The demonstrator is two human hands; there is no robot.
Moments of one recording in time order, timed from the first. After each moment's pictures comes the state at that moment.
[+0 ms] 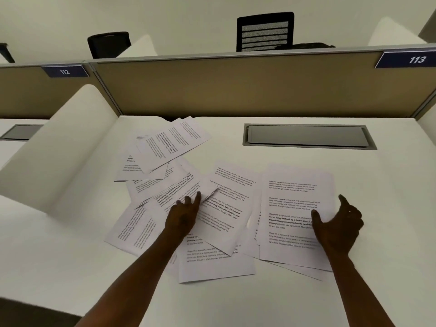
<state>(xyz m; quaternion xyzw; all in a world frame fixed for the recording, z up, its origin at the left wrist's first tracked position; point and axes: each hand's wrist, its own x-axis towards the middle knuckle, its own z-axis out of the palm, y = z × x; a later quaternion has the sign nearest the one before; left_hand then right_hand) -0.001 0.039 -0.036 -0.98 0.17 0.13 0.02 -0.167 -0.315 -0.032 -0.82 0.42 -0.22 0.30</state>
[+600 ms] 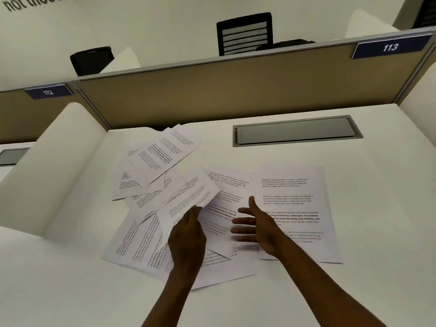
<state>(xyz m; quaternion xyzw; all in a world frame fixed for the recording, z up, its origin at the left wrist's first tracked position) -0.092 0.005 0.022 -0.95 0.14 -0.18 -0.19 -0.119 -0.198 -0.004 -0.47 0.30 0.17 0.82</state>
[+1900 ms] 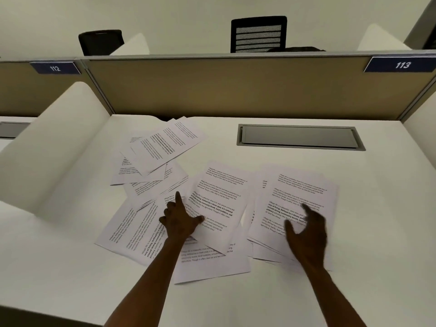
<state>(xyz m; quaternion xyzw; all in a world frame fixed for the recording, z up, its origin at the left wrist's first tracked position) -0.021 0.023 -0.038 -0.97 -0.06 0.12 -0.20 -0.184 -0.256 -0.018 -0.85 0.33 -0.22 0.35</state>
